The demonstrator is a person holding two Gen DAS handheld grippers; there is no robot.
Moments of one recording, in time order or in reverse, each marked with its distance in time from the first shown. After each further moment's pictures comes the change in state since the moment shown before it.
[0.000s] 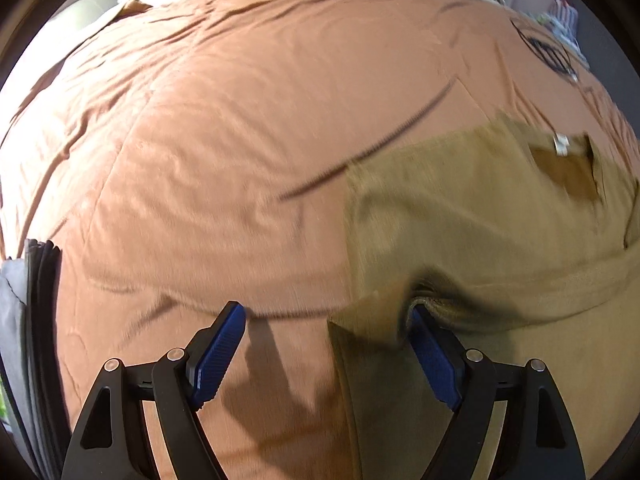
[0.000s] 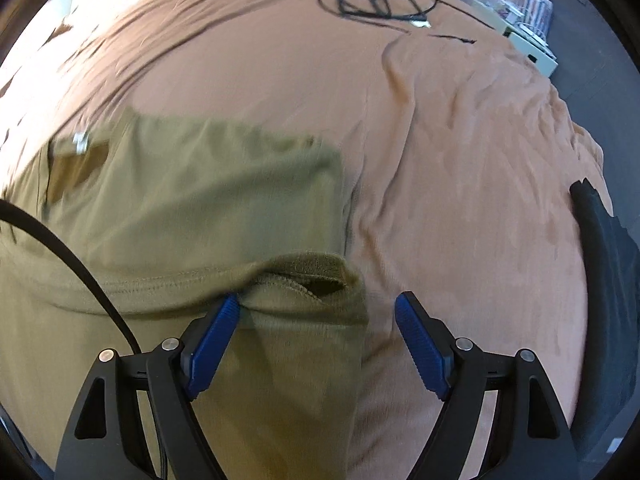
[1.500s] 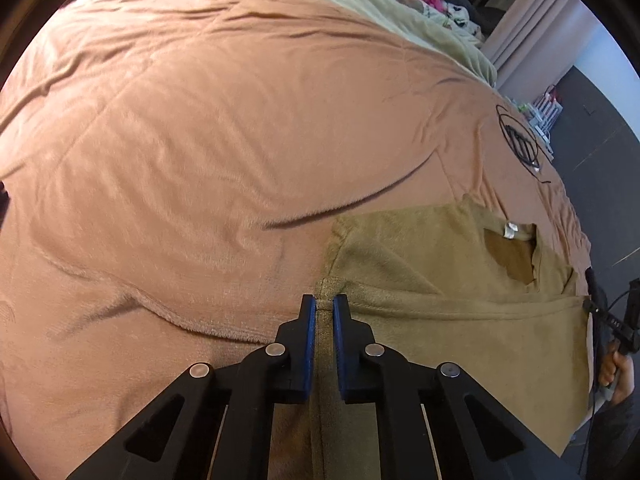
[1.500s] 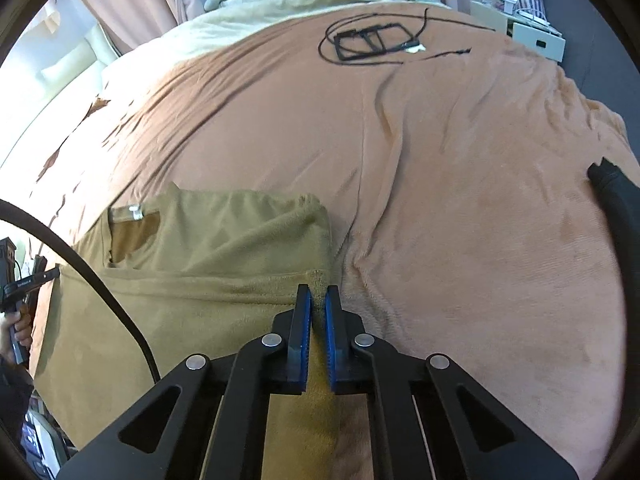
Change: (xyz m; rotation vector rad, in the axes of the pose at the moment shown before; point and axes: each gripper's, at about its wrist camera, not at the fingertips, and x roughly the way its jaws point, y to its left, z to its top) left arm -0.016 0.035 -0.007 -0.218 -0.113 -0.305; right arm -0.030 -0.063 -0.021 0.120 -0.159 0.266
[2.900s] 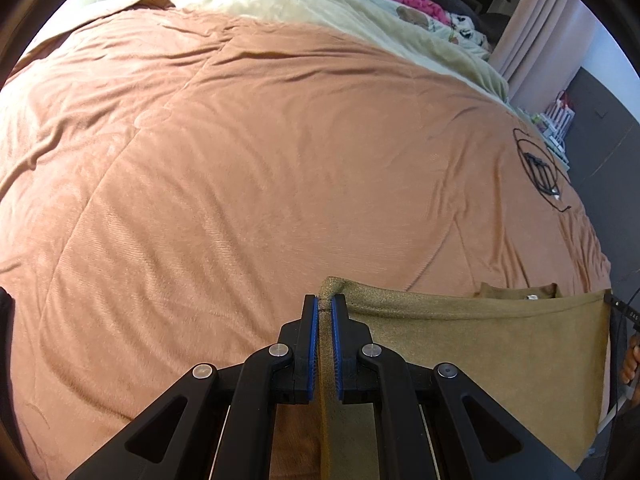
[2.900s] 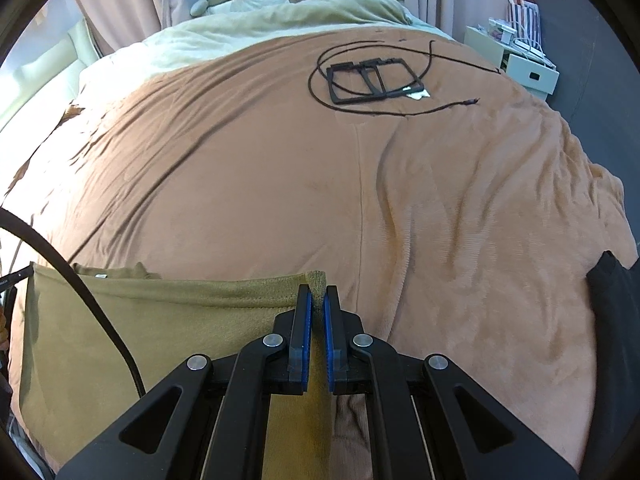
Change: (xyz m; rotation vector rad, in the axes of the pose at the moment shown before) left arm 0.027 -0.008 0.080 0.030 -0.059 0.087; right arm 0.038 0.039 0.081 -0.039 -0.023 -0.122
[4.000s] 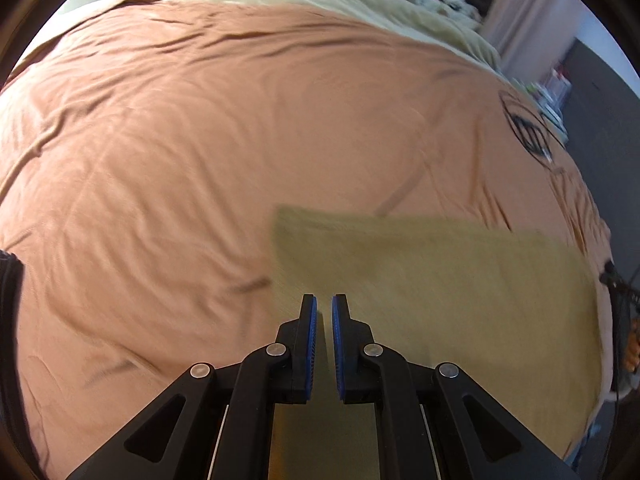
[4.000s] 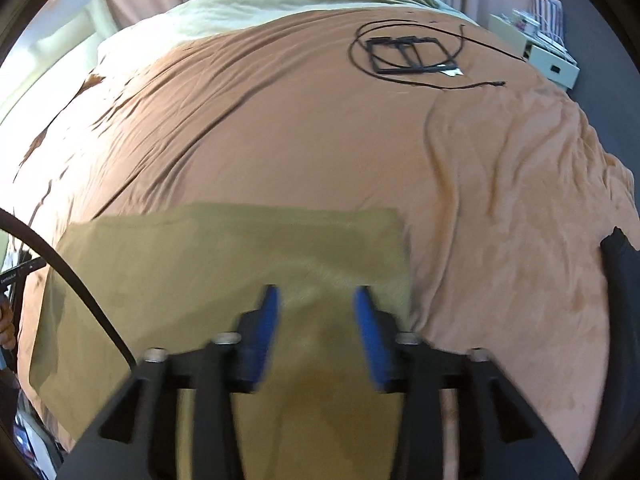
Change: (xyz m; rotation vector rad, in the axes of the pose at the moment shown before) left arm -0.026 -0.040 -0.042 0.067 0.093 0.000; right arm -0.025 0.035 -0.027 -0.054 0.087 0.060
